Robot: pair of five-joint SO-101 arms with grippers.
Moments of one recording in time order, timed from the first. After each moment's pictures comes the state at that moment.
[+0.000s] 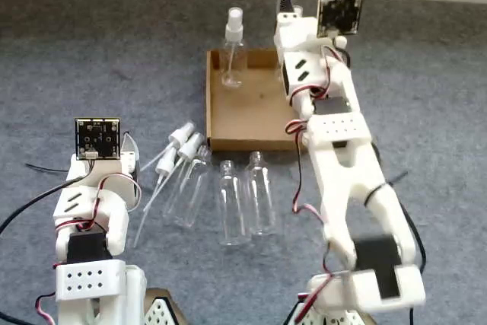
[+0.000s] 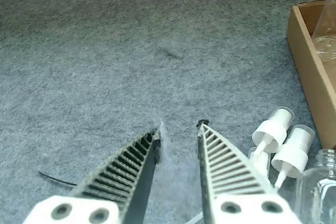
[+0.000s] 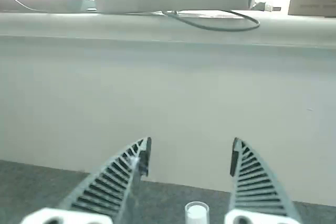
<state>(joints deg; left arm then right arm) -13.7 -79.2 80.9 35.3 -3.6 -13.0 -9.8 20.3 -7.2 0.8</state>
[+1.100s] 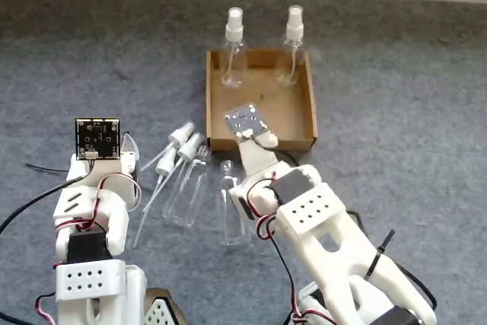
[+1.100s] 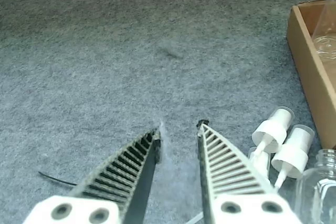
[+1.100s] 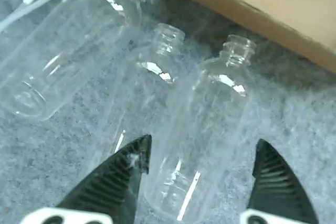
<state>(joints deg) -13.7 -79.2 80.9 35.3 -3.6 -35.6 -33.8 50.7 57.1 -1.5</state>
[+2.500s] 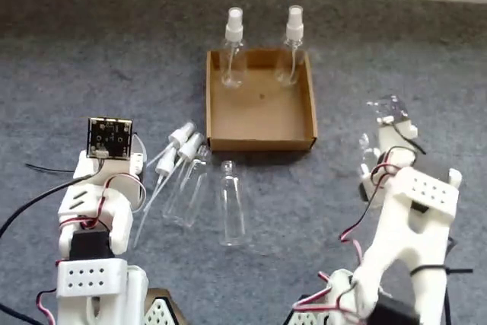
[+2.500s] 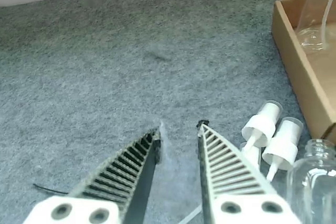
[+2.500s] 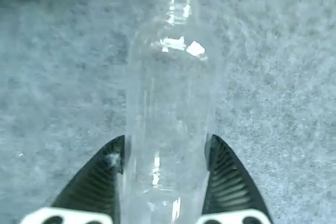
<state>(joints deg) -11.2 -78.5 80.7 35.5 -6.1 21.8 -26.6 43.6 61.8 42.2</state>
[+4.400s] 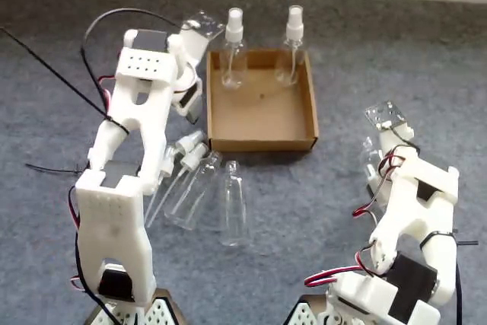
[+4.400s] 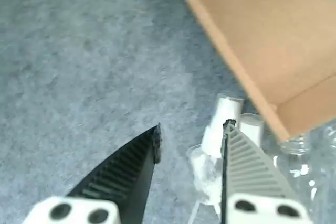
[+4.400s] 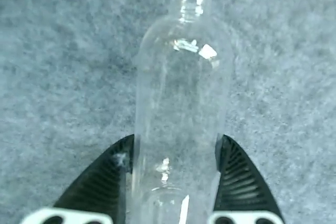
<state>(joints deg) 2.2 32.0 -33.4 91.0 -19.9 24.4 -11.0 42.7 47.6 52.1</state>
